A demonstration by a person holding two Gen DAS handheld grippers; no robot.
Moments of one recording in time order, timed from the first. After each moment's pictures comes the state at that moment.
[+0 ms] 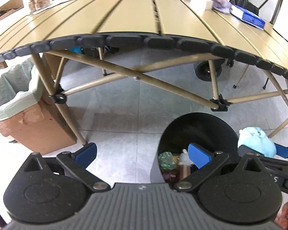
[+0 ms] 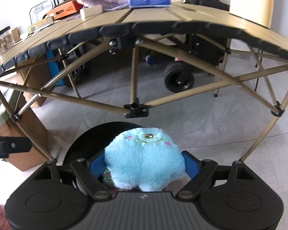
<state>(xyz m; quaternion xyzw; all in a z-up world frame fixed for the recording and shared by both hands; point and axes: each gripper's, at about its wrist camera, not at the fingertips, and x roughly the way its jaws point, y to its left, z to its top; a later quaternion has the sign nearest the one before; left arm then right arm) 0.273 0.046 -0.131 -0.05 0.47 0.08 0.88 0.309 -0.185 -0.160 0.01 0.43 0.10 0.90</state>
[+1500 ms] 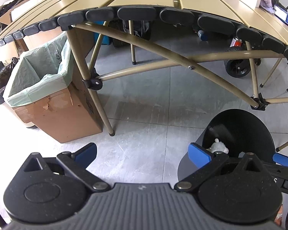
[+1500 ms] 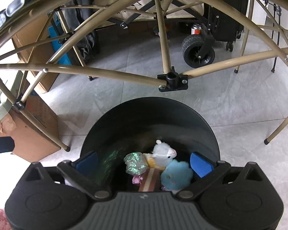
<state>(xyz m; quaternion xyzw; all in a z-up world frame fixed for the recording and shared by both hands) 0.270 0.100 -0.147 -0.06 0.50 0.15 0.85 0.330 -0.135 -0.207 0.03 0.49 0.12 0.86</state>
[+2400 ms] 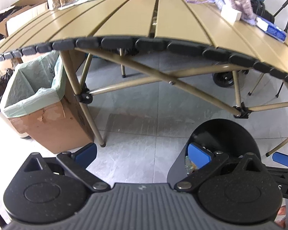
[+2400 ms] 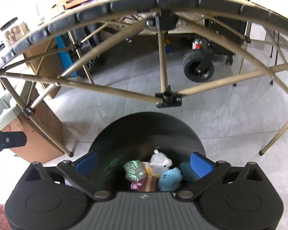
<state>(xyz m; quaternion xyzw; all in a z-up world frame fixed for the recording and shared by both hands) 0.263 0.085 -0.123 -0.06 0.46 0.12 0.88 0.314 -0.152 -0.168 0.02 0.45 0.14 0.88</state>
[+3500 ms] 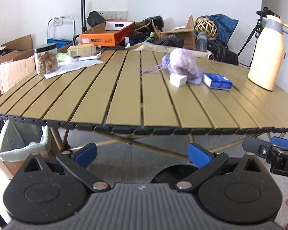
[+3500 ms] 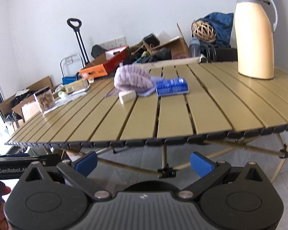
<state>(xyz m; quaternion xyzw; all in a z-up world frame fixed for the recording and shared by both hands) 0.233 0.032 -0.039 -0.04 0.30 0.06 0.95 0.278 -0.215 -0.048 0.08 0.27 0.18 0.94</state>
